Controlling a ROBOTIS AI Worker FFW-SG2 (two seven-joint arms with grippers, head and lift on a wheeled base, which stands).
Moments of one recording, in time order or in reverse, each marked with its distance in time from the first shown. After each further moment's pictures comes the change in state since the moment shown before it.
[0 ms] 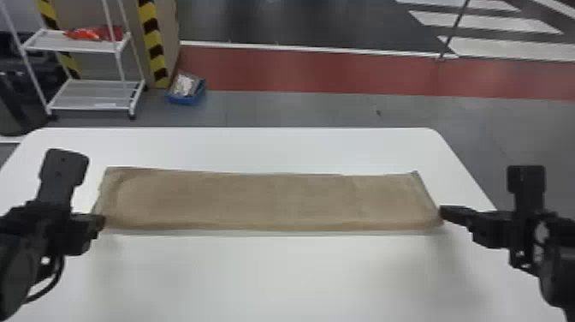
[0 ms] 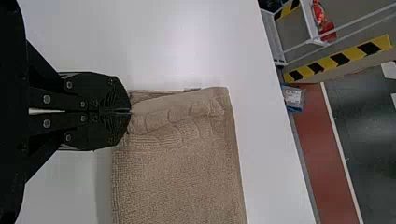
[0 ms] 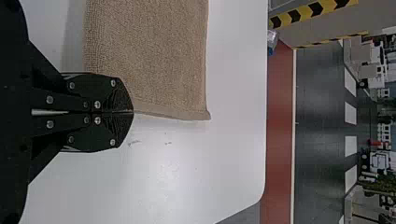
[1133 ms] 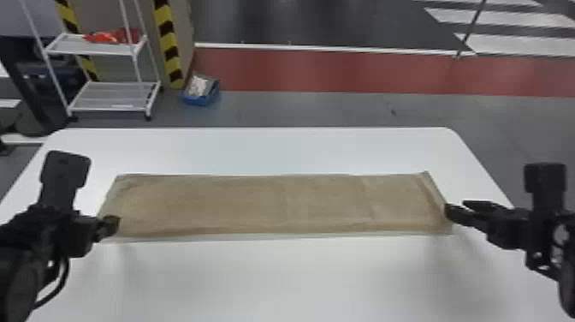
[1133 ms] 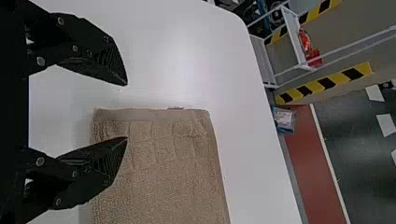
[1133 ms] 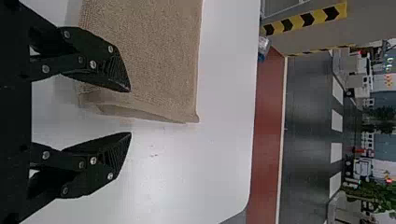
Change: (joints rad) left arm 0.066 0.003 0.036 -0.090 -0.020 -0.018 0.062; right arm 0.029 0.020 0.008 -0.046 0.001 -0.053 -0.004
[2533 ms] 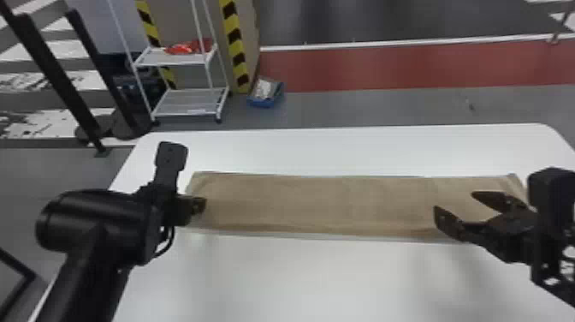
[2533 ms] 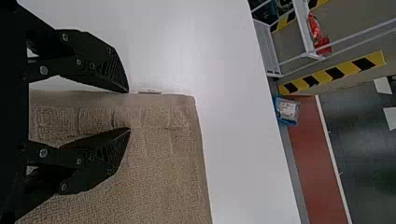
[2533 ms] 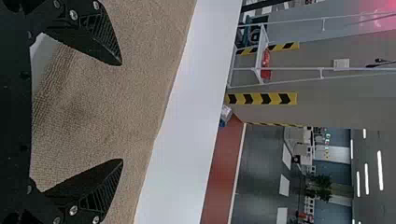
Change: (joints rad) left arm -0.188 -0.004 -0.043 0.342 0.019 -0.142 -0.054; right arm 0.092 0.164 0.223 -0.094 0.049 -0.236 -0.021
